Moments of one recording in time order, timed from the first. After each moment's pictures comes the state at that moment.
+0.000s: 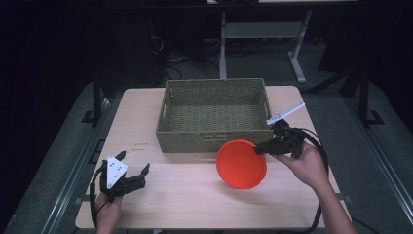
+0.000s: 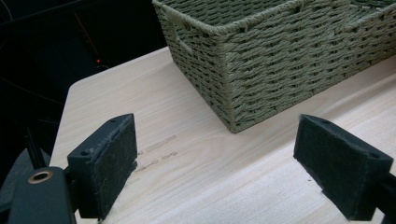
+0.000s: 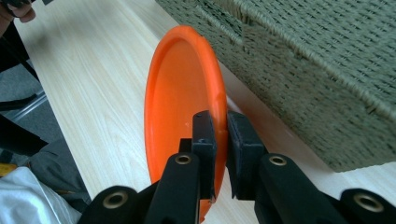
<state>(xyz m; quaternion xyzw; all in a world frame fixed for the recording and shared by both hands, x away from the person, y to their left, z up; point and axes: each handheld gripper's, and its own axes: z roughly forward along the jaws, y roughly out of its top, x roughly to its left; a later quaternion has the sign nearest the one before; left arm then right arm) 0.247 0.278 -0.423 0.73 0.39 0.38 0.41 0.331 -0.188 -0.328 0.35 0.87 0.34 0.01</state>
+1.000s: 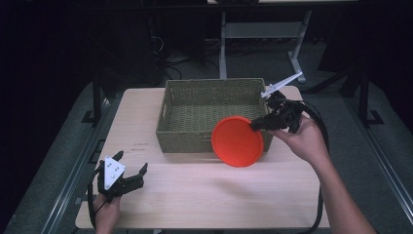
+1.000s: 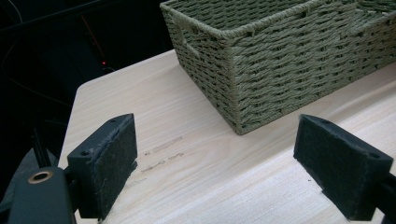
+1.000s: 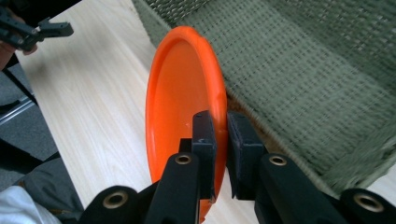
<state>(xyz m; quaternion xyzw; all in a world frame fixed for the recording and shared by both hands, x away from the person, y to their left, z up) 0.244 0.282 -0.421 0.72 0.40 0.39 0.41 0.357 -0.170 -0.262 0.34 0.88 0.34 0.04</state>
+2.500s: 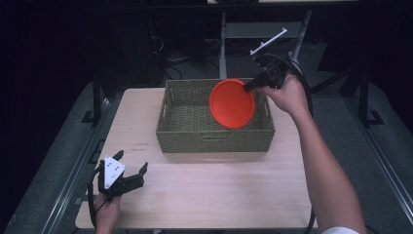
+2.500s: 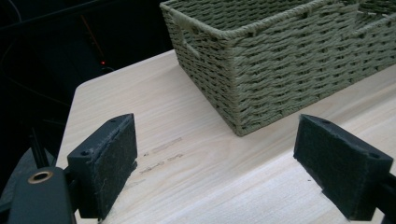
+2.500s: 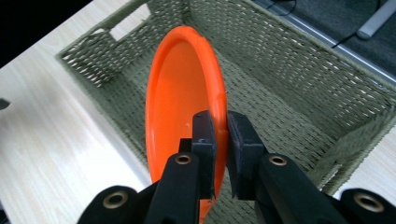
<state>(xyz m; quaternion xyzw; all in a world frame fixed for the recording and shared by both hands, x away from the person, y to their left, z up) 0.246 0.281 -0.422 0.72 0.40 0.39 0.41 0.464 -0.155 -0.229 0.39 0.86 0.32 0.06</state>
